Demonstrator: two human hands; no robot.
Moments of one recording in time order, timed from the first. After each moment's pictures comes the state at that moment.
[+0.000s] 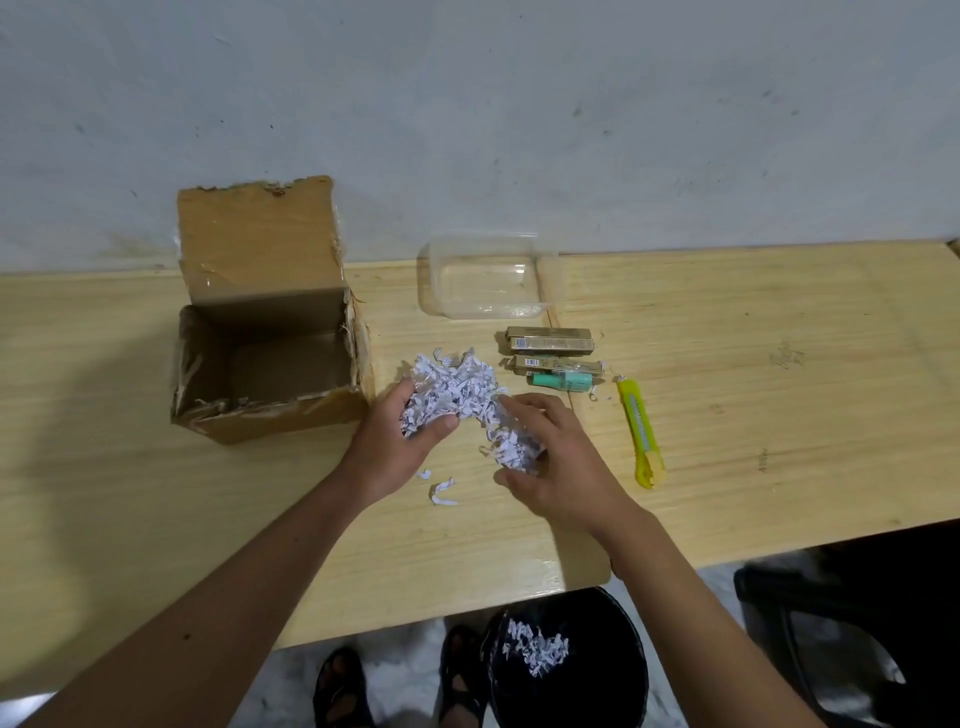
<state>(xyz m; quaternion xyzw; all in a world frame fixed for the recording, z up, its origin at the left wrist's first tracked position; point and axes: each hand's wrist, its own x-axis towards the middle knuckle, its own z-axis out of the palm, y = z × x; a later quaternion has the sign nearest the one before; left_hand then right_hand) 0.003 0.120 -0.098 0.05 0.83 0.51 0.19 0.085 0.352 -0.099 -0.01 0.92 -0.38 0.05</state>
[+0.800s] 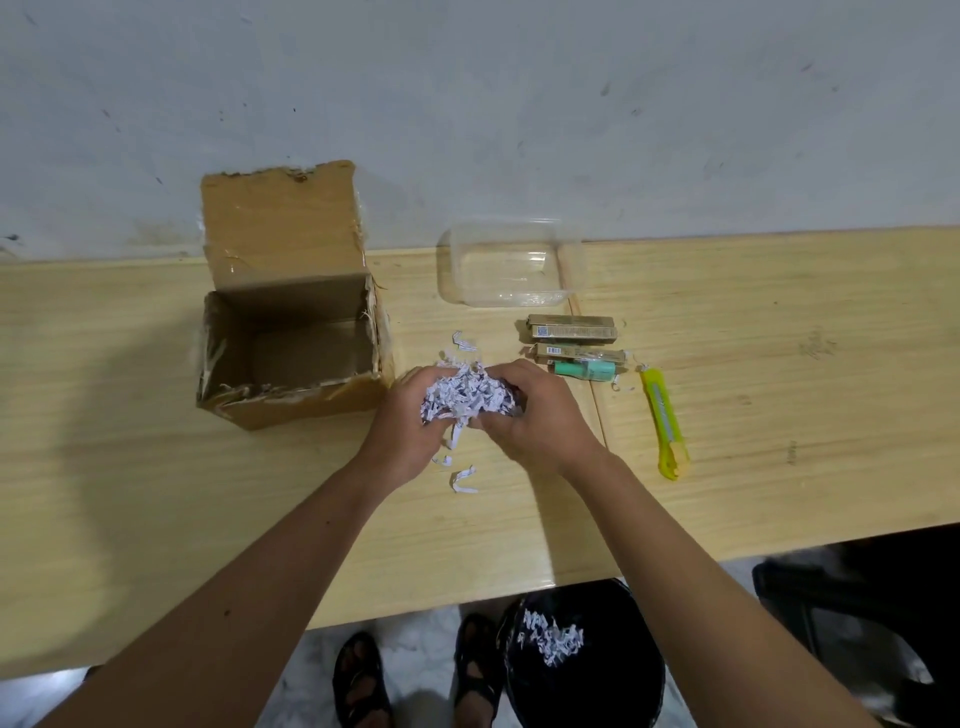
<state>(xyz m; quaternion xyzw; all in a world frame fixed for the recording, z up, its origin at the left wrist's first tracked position) -0.002 0.113 -0.112 0.12 0.86 0.48 0.13 0.030 0.312 -0.101 0.02 0.90 -0.43 0.02</state>
